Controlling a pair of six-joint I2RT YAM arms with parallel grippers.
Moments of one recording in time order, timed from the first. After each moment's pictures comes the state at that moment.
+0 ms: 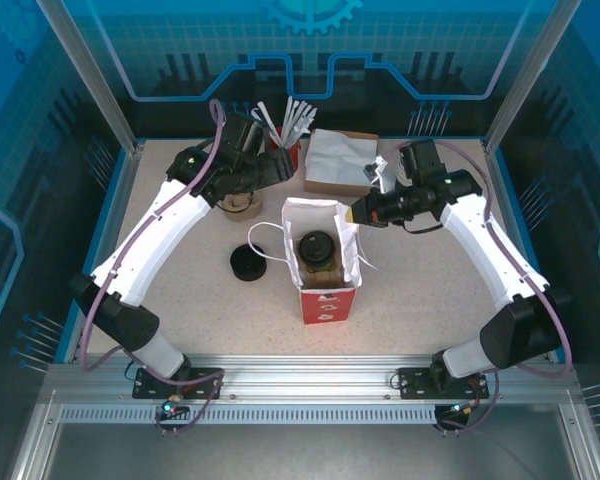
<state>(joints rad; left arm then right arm) -0.51 1.62 1.86 -1.03 -0.15 -0.74 0.29 1.47 1.45 -0.99 -0.76 0.29</state>
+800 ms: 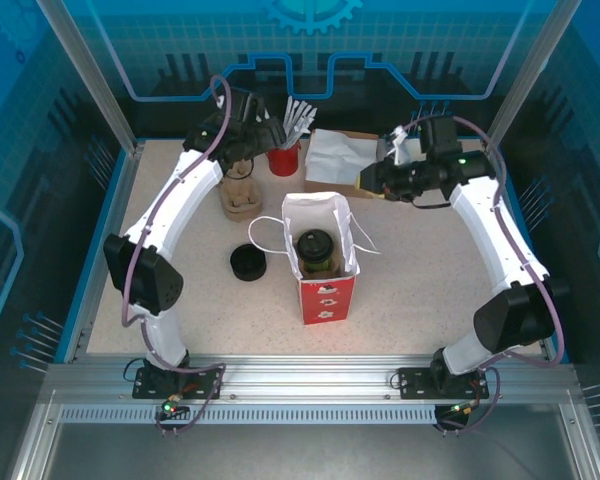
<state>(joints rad) -0.34 1.89 2.01 -0.80 -0.15 -0.64 0.18 1.55 1.64 -0.97 -0.72 0.40</state>
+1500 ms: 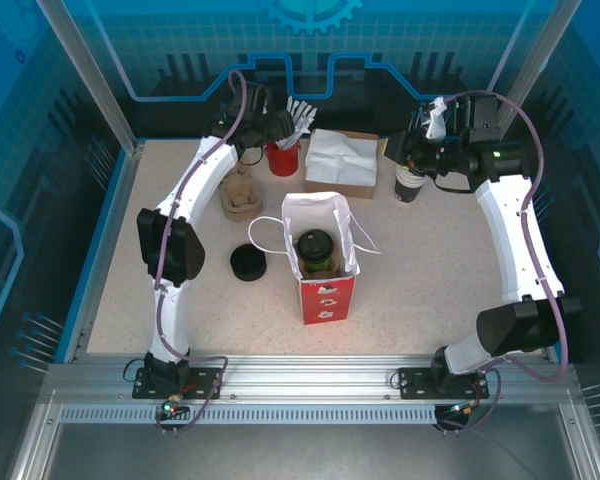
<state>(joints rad) -0.29 2.17 2.24 -0.72 -0.01 -0.55 0.08 1.52 1.78 -0.95 -0.66 0.51</state>
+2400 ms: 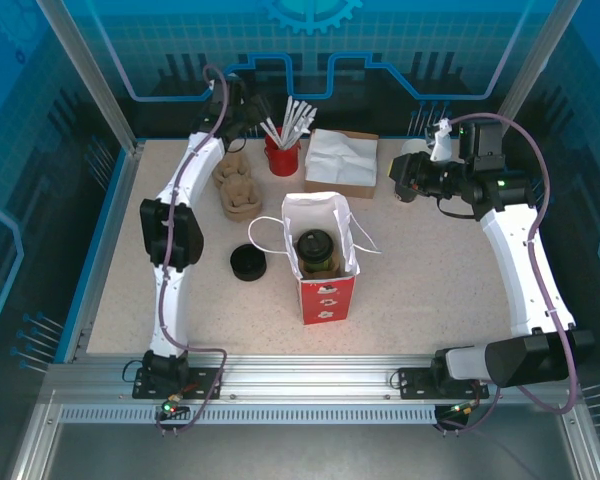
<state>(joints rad) -0.15 2.36 2.36 -0.51 -0.02 -0.58 0.08 1.34 1.54 -0.88 -0.59 0.47</state>
